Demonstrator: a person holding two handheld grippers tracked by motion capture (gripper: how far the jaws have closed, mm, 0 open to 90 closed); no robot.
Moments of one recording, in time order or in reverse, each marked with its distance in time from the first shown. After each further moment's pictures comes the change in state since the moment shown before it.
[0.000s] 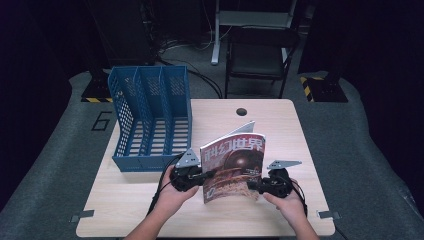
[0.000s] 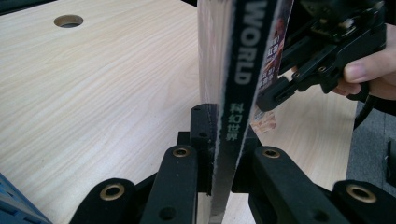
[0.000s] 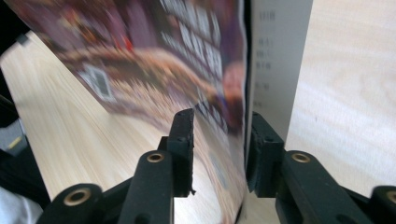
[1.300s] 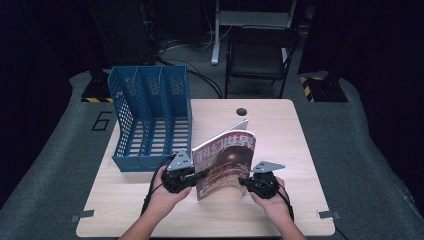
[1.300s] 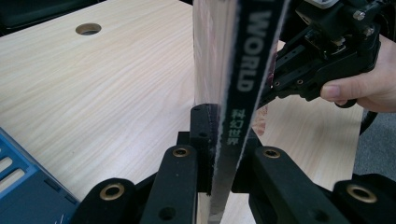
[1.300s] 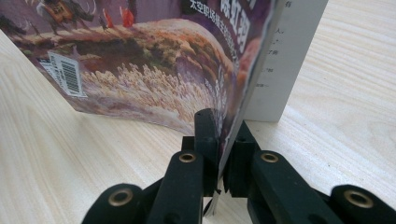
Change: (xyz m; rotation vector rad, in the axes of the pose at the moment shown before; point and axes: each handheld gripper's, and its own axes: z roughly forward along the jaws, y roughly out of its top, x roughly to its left) left arm 0.001 -0.004 -0.021 -0.012 0.041 0.022; right arm 0.030 0.007 0.029 -0.057 -0.129 -0.145
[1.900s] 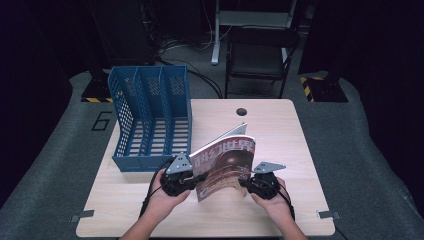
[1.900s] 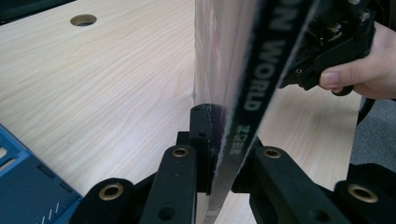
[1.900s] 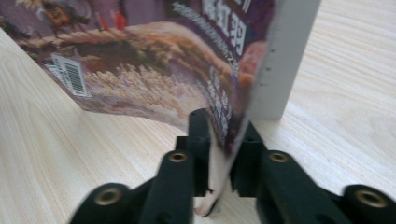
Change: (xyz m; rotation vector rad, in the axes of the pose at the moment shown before) left arm -0.002 -0.007 -0.001 0.017 -0.008 0.015; right arm -0.005 -0.004 0.000 0.006 0.018 -0.014
